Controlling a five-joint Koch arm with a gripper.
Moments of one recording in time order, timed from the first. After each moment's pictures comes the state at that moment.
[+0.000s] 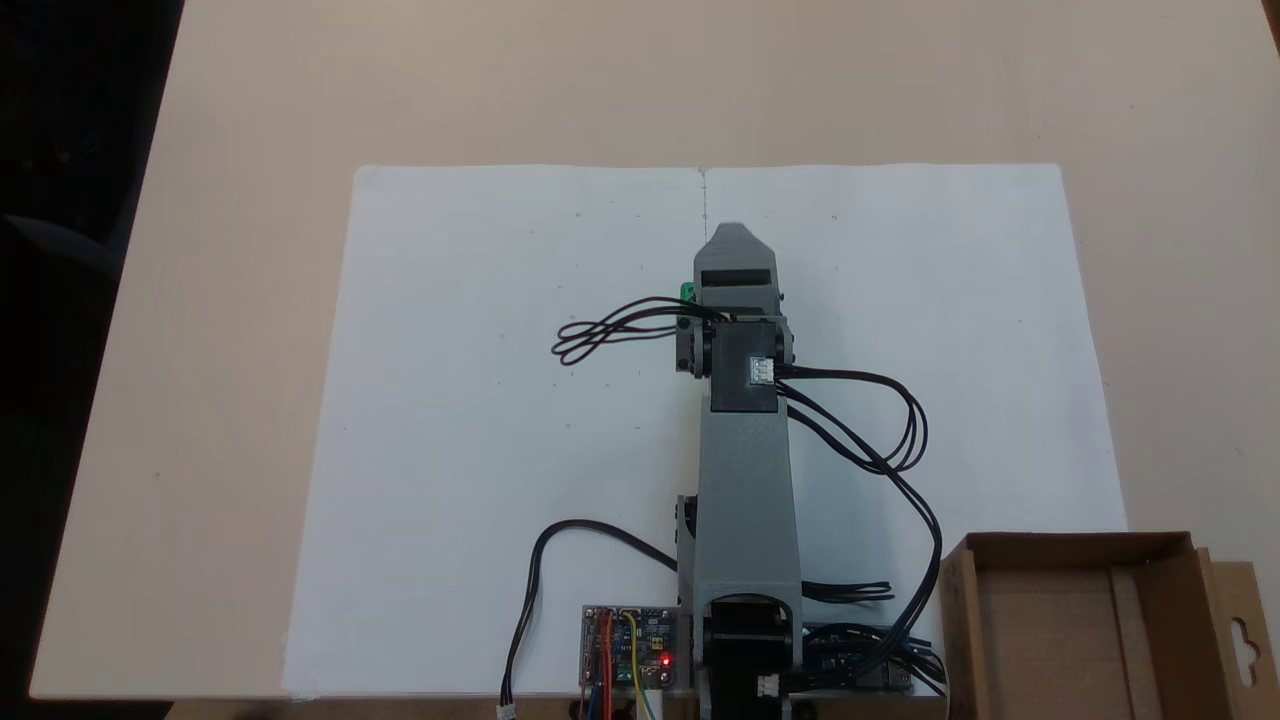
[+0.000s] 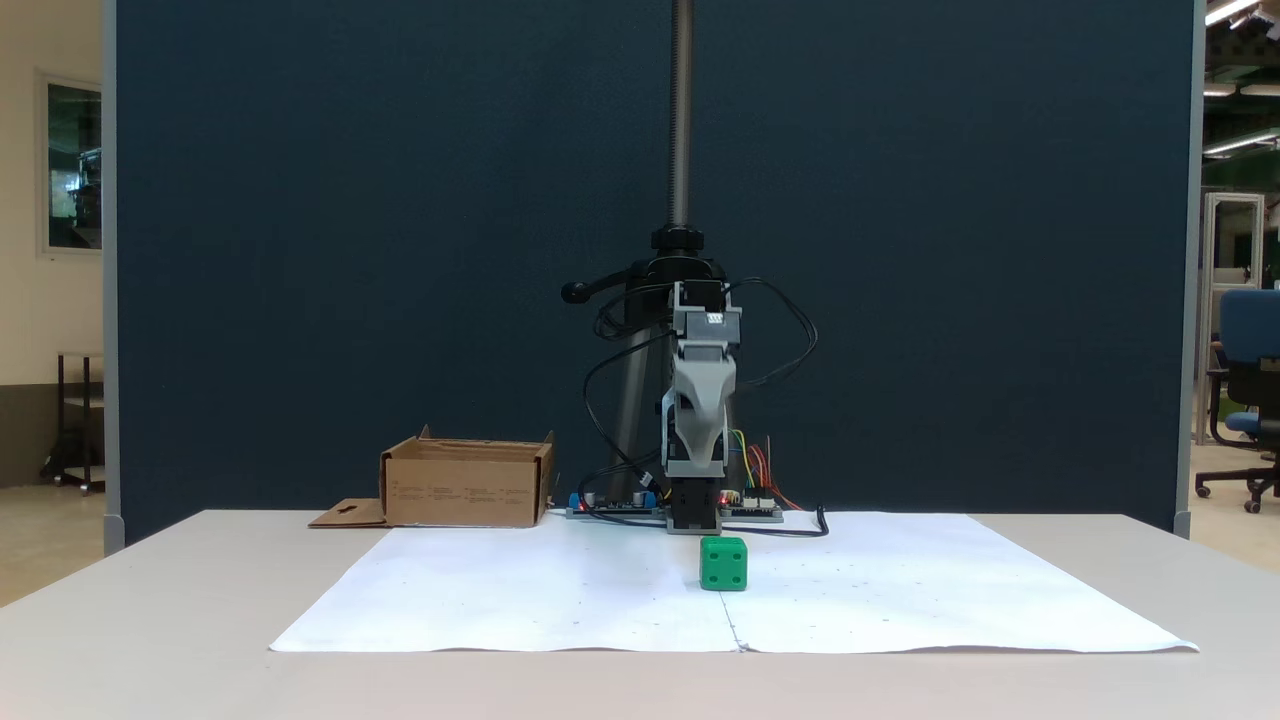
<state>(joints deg) 0.0 129.0 123.3 34.2 -2.5</state>
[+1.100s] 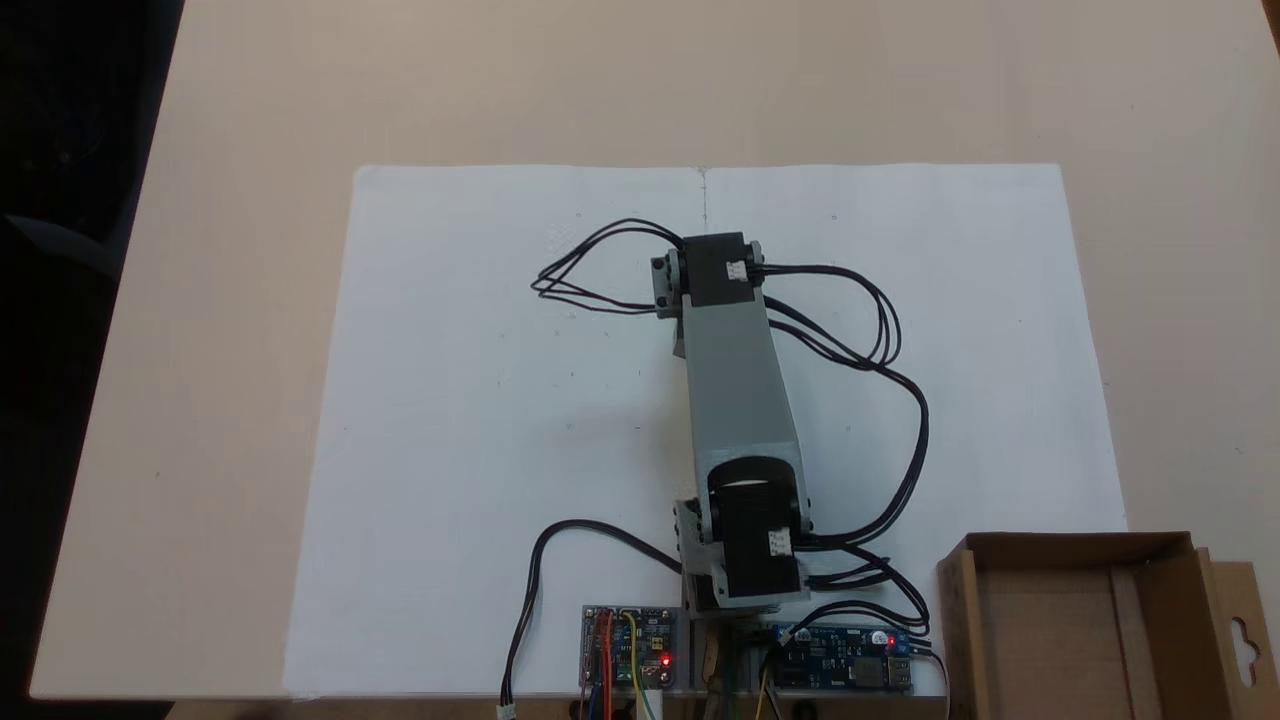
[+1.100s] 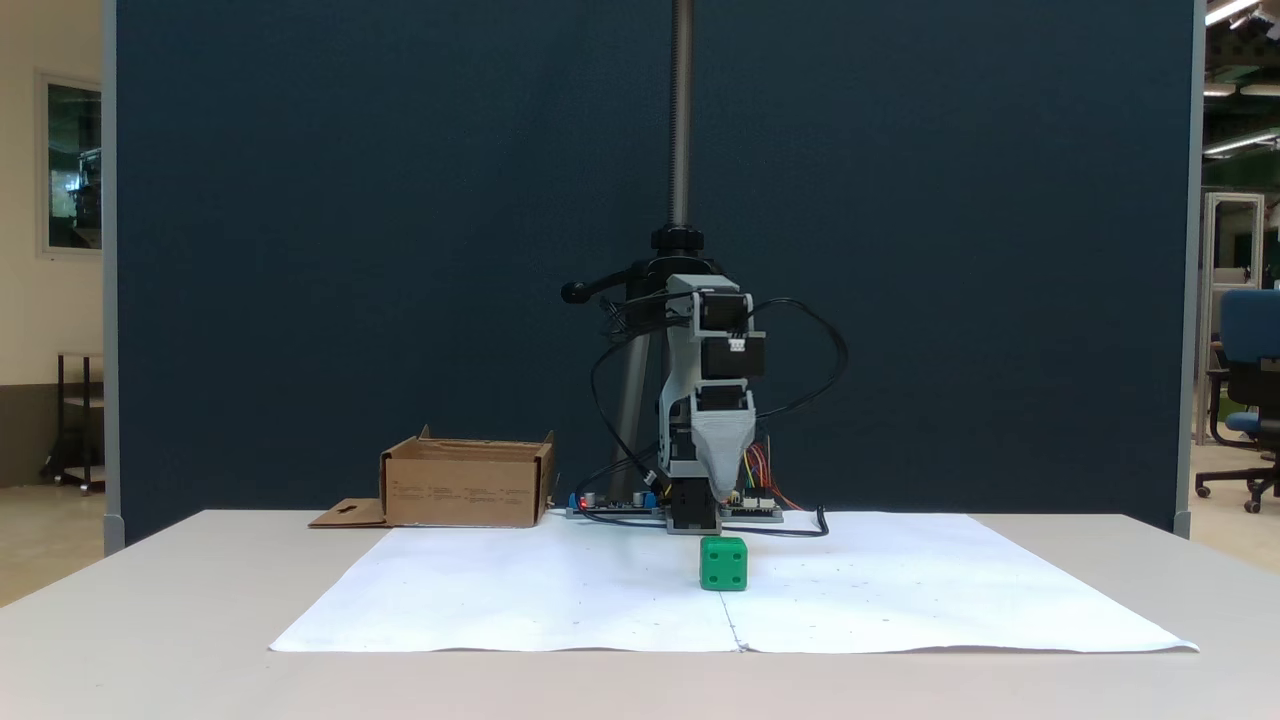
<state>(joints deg) -6.4 104.5 112.9 42.5 7.6</state>
